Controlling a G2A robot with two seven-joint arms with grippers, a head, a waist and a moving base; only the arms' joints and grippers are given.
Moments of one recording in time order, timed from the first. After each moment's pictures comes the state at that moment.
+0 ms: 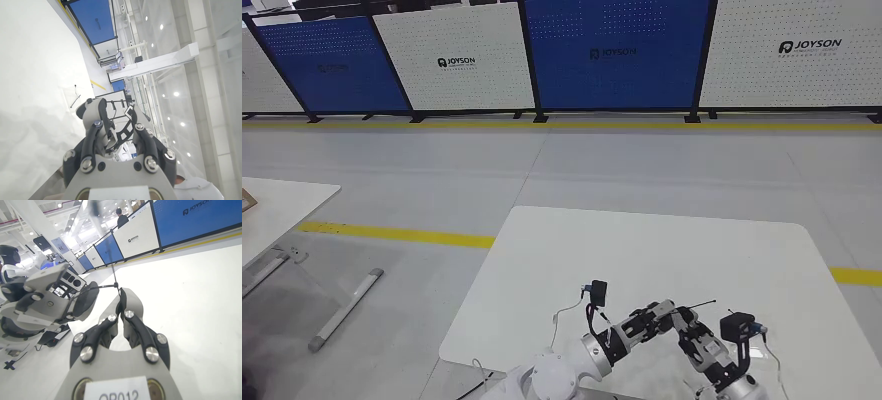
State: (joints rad) left arm 1.46 -1.26 -0.87 -1.74 -0.17 -0.15 -0.14; right arm -1.70 -1.13 1.23 -1.78 -0.77 -0.31 0.02
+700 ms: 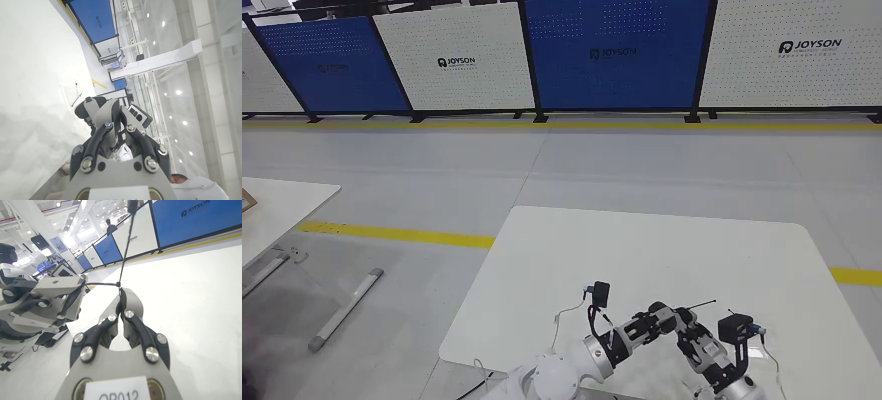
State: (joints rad) left arm 1.45 -1.26 -0.86 -1.73 -0.15 -0.15 -0.15; right arm -1.70 -1.13 1.23 -1.78 -0.79 -0.30 0.01
